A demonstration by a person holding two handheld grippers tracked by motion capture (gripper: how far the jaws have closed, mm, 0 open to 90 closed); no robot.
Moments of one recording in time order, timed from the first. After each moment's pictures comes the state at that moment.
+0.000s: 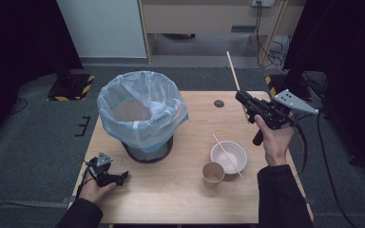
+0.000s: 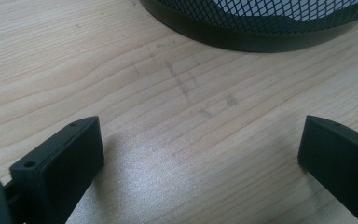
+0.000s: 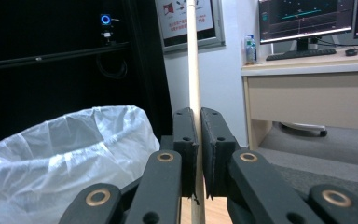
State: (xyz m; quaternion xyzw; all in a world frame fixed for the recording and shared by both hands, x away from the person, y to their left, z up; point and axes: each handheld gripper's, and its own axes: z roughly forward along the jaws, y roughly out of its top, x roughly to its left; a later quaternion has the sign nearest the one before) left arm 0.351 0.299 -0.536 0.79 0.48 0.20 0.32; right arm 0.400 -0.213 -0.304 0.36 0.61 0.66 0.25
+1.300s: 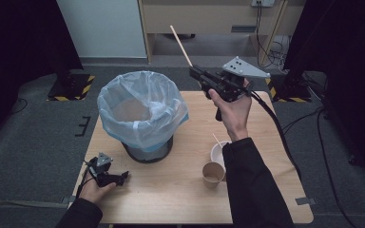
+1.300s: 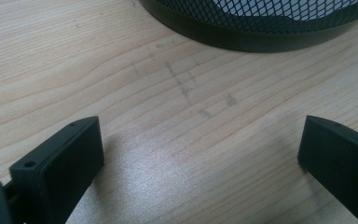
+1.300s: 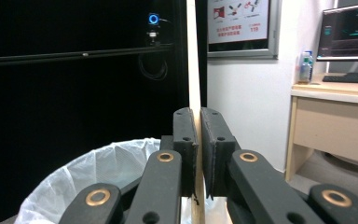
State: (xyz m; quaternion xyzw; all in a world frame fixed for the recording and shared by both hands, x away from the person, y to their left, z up) left arm 0.351 0.299 -0.536 0.79 0.48 0.20 0.32; right arm 0.431 -0.103 -0.243 0.28 0.65 0.67 0.23
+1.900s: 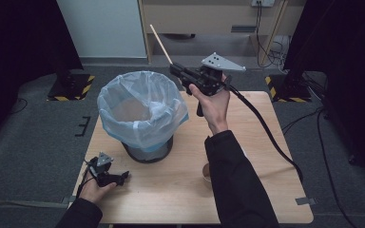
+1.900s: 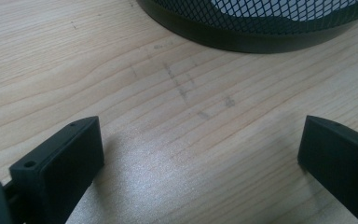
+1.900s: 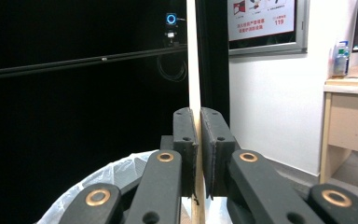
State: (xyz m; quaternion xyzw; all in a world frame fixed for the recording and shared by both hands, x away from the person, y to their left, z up) left arm 0.352 0.298 -0.536 0.79 0.48 0.19 0.32; right arm 0.456 -0.060 -0.252 0.27 0.65 0.69 0.18
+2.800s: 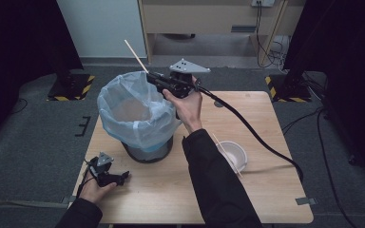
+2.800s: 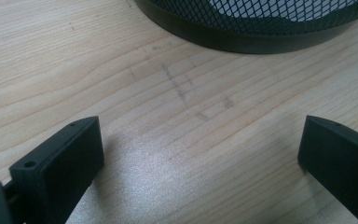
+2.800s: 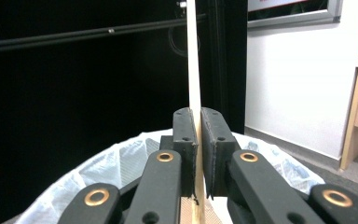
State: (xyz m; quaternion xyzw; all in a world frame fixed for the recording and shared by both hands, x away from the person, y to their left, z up) left arm 0.352 0.297 -0.536 0.79 0.48 0.19 0.32; right arm 0.478 0.003 -0.283 0.26 0.68 0.66 0.15
